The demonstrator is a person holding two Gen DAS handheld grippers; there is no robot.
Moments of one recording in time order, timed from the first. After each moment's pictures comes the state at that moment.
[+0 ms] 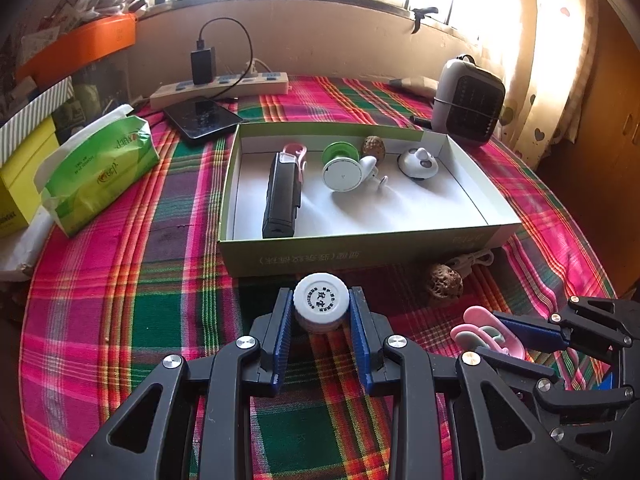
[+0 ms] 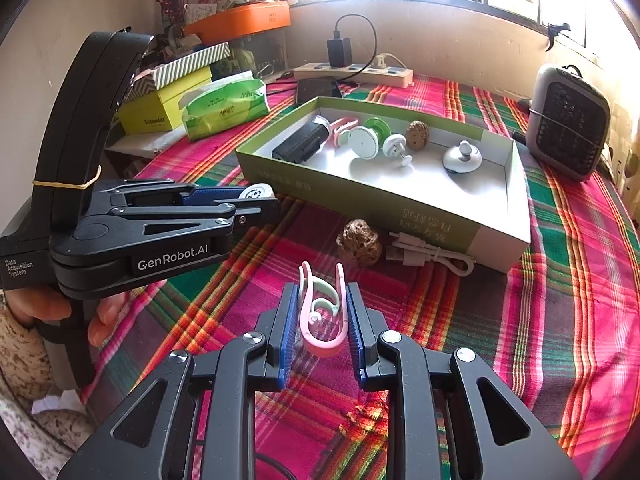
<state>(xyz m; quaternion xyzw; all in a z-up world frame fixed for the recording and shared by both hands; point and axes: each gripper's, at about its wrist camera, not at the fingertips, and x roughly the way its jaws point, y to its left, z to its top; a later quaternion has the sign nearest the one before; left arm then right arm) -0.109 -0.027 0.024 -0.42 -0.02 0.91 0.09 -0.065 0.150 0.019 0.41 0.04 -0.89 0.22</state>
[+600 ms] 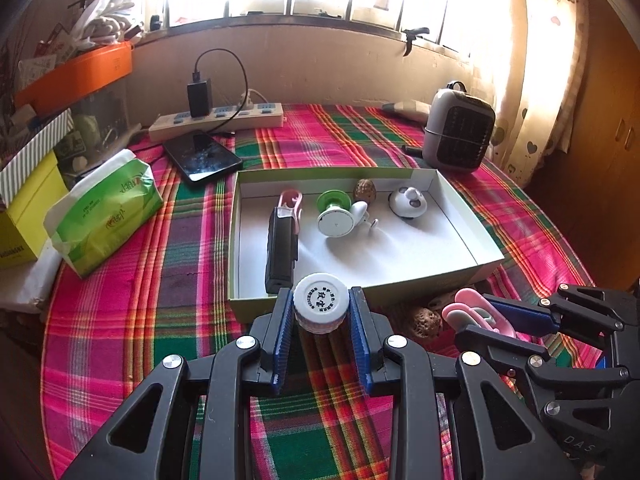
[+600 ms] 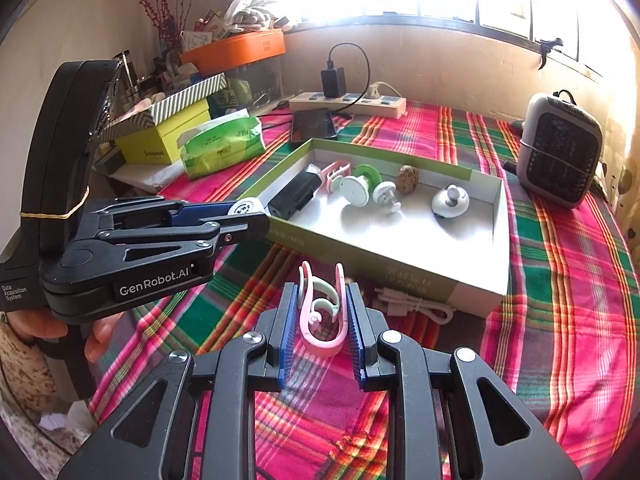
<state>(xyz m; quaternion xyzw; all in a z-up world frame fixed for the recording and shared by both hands) -0.118 -0.026 0.057 -0.39 -0.01 0.92 0.09 -0.083 0.156 0.047 0.38 0.02 -0.90 0.21</state>
